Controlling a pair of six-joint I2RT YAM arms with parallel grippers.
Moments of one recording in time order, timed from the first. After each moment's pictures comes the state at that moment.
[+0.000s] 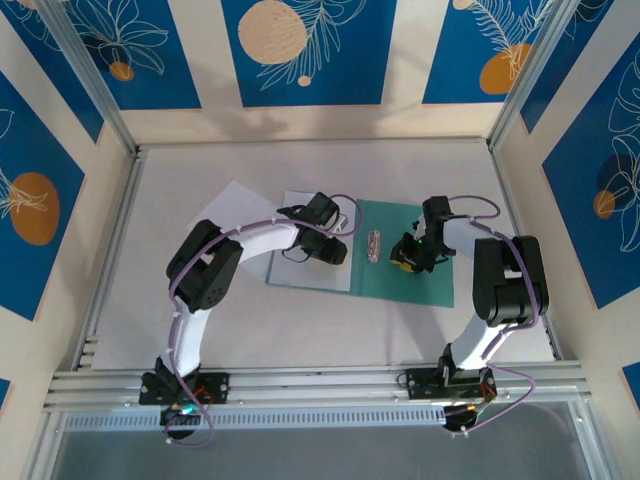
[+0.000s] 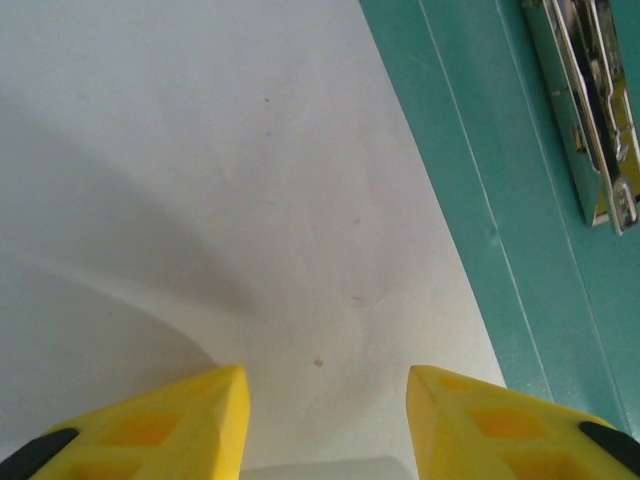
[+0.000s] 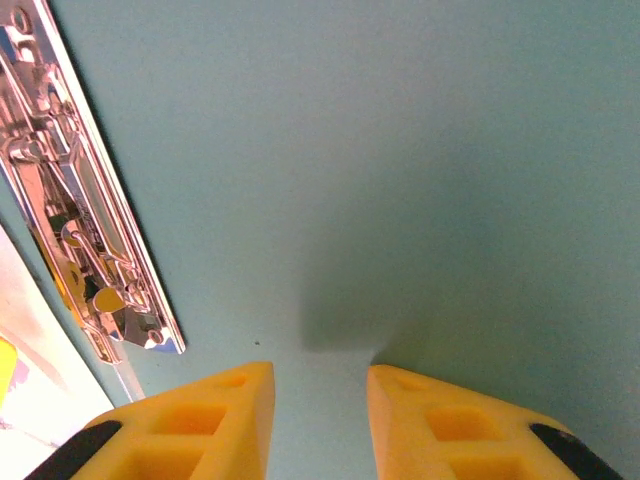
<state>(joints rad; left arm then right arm) -0.73 2.09 1.46 -0.50 0.22 -0.26 0.05 1.69 0.91 -0.59 -0.42 0.47</state>
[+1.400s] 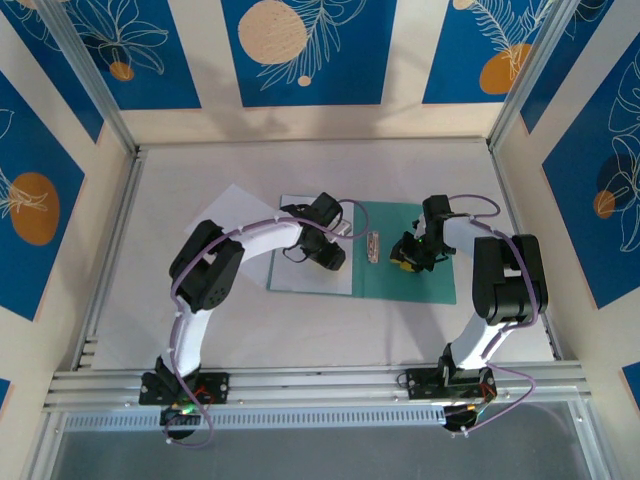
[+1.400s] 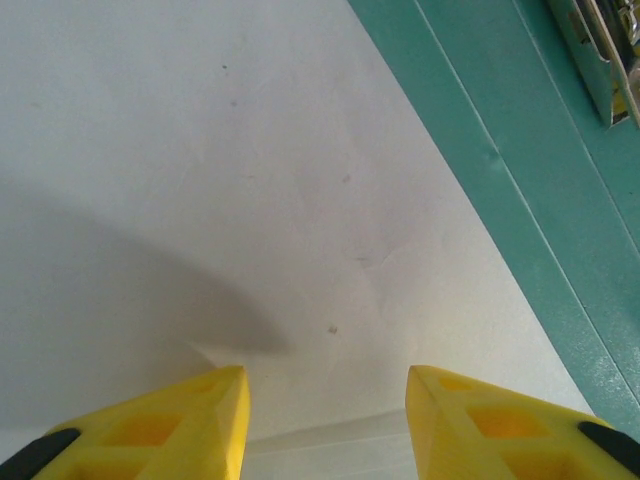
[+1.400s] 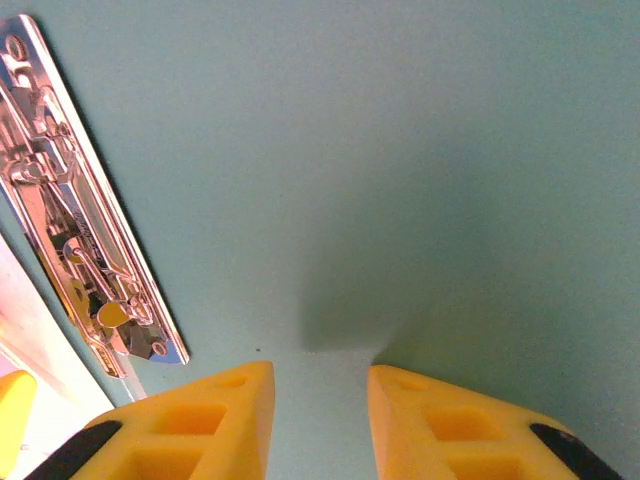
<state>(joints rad) -0.75 2.10 1.52 -0.63 0.20 -0.11 0.05 1.71 0.93 -0.60 -0.41 0.47</state>
